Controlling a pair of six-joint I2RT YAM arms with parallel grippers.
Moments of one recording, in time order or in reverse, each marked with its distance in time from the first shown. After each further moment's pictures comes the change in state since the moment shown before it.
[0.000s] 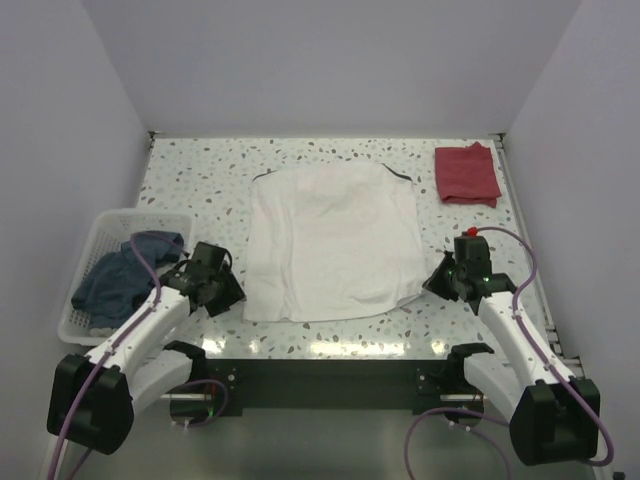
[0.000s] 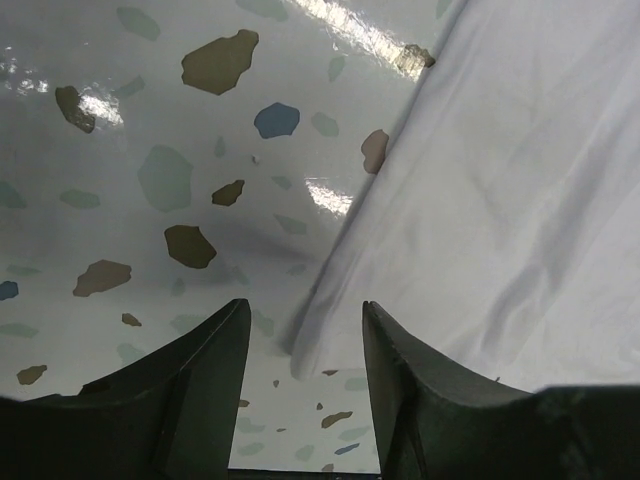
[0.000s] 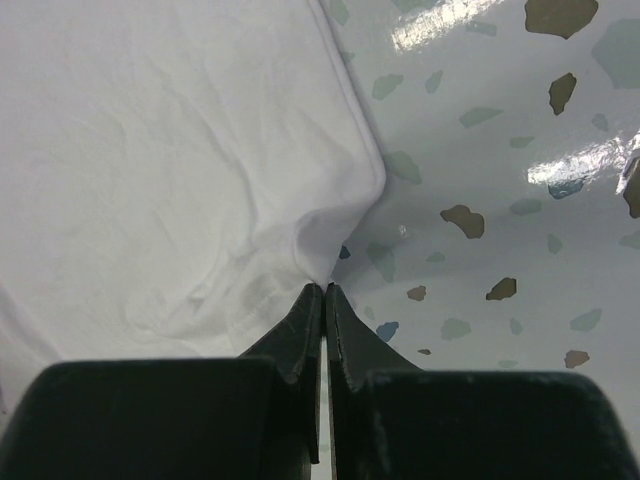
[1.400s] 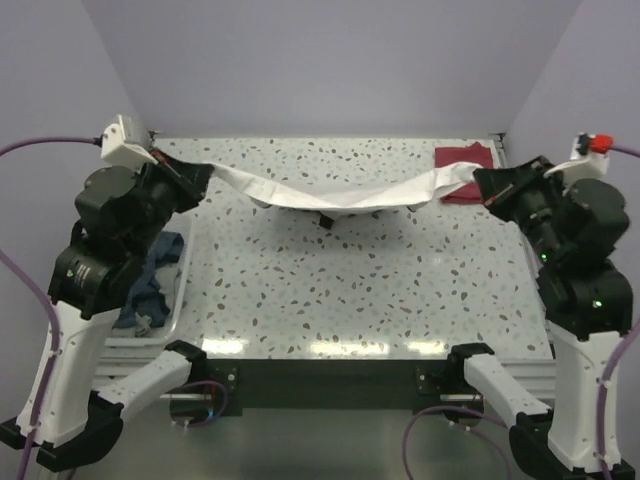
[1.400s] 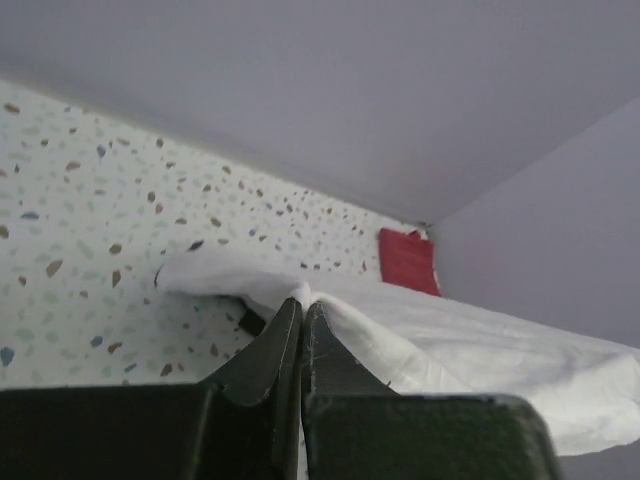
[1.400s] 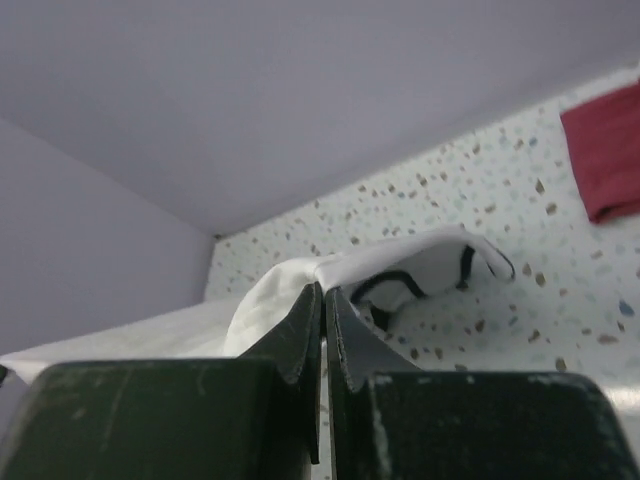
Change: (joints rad) left arm -0.115 -0.049 0.976 -0.071 -0.152 0.174; right arm 0.000 -0.048 0.972 -0.243 0.032 -0.004
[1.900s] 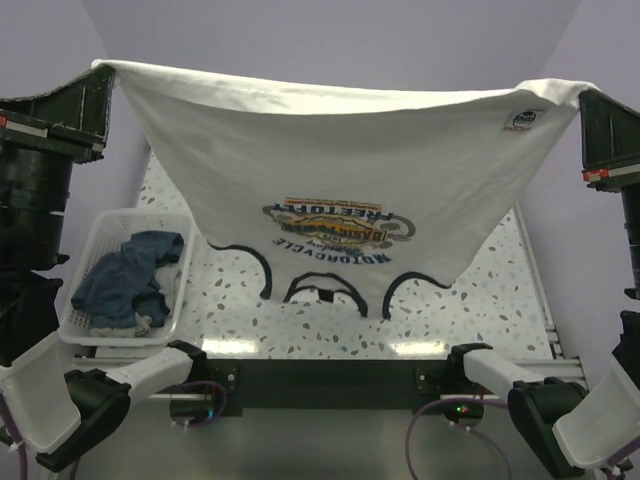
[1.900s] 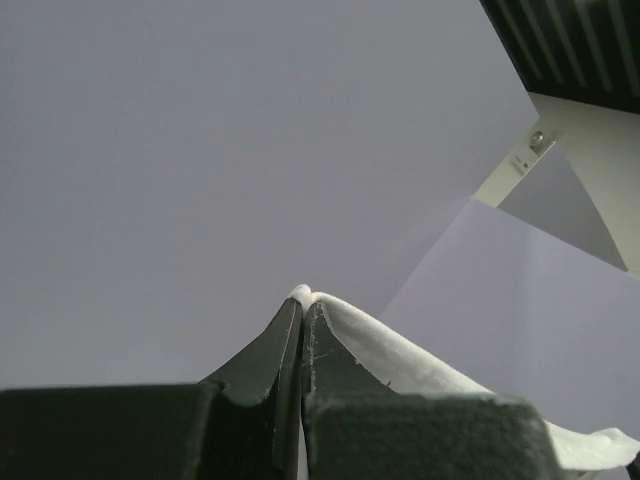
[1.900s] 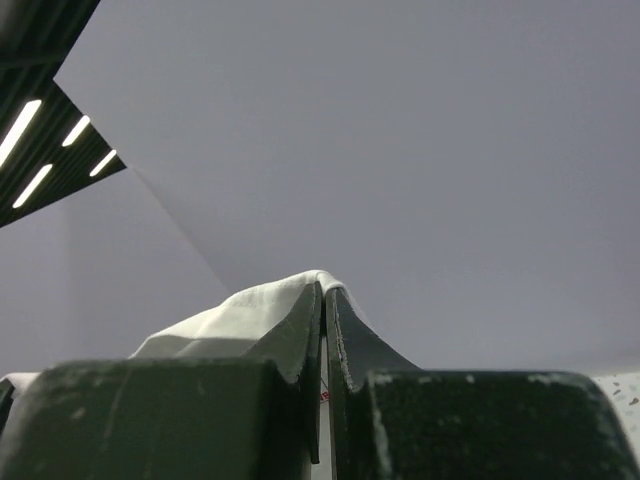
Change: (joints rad) left arm 0.000 0.146 0.673 0.154 -0.009 0.040; right arm 0.000 0.240 0.877 0.007 0.031 -0.001
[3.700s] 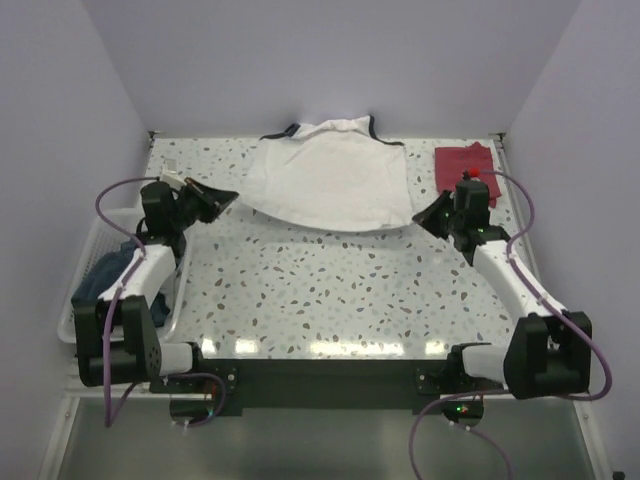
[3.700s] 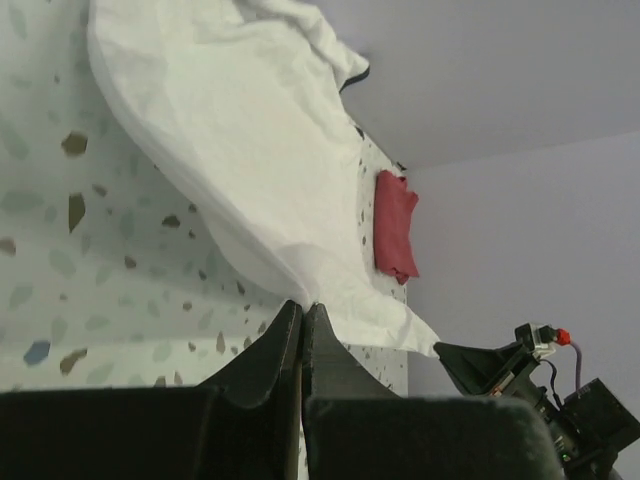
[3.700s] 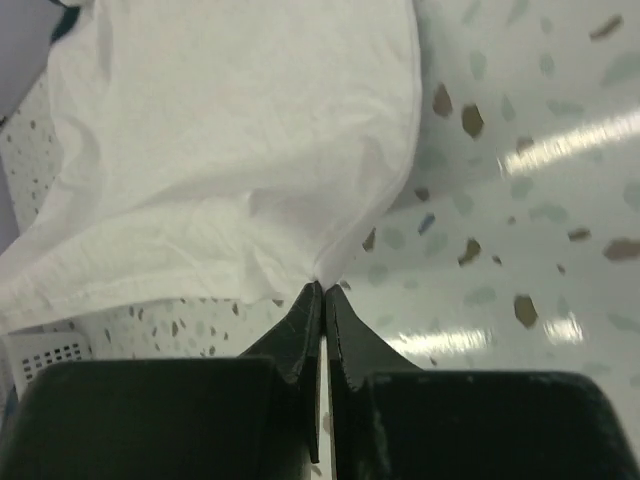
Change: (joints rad) left arm 0.520 0.314 -1.367 0.945 0.773 -0.362; right arm -0.009 0.220 -1.447 0.636 -0.132 0.059
